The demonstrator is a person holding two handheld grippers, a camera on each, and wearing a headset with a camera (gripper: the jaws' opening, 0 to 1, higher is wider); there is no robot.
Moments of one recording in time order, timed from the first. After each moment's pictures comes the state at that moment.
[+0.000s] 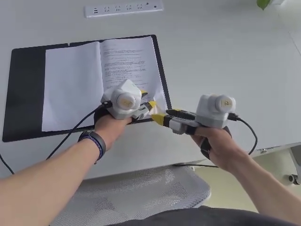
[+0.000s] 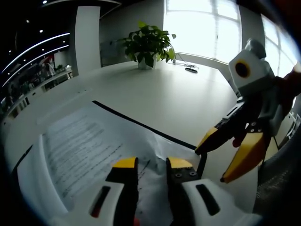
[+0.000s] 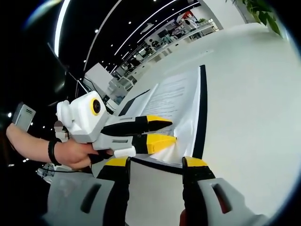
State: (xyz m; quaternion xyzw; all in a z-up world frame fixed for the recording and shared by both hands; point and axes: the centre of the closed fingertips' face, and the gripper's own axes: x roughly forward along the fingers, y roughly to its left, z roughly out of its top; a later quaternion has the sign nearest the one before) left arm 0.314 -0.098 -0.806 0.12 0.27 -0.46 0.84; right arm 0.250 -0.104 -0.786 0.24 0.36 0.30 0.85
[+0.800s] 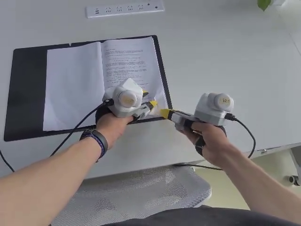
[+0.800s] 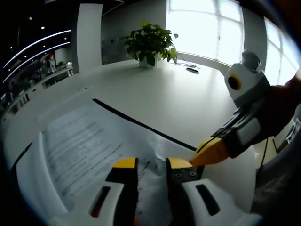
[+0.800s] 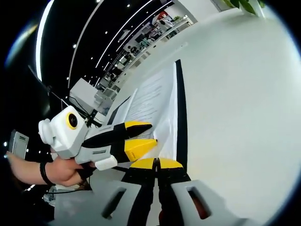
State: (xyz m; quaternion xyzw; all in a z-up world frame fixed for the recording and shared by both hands) left arm 0.314 -0.098 -0.806 0.11 0.28 -0.45 0.84; right arm 0.265 -0.114 -0.809 0.31 0.38 0.22 0.84
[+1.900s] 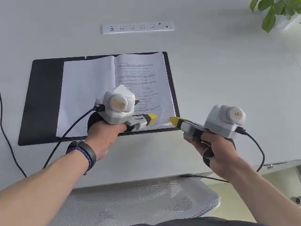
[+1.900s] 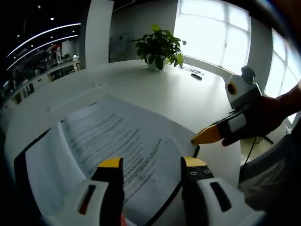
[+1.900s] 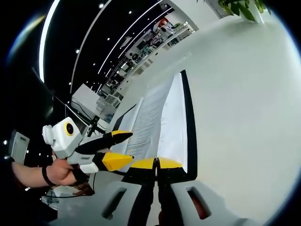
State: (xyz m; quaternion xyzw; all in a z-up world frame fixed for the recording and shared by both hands) left arm 0.303 -0.041 -0.771 0.08 0.31 -0.44 0.84; right arm 0.266 -0.112 -0.779 0.31 0.35 0.22 0.86
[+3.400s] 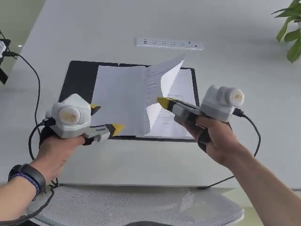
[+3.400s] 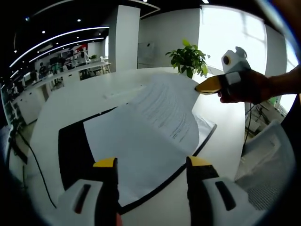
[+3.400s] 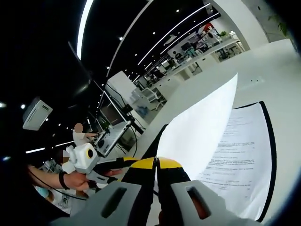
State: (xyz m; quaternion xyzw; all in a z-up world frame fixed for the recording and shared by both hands) left arm 0.273 0.150 -0.726 0.05 0.29 -0.33 0.90; right arm 0.304 0.035 -0.672 0.25 0.27 0.39 0.84
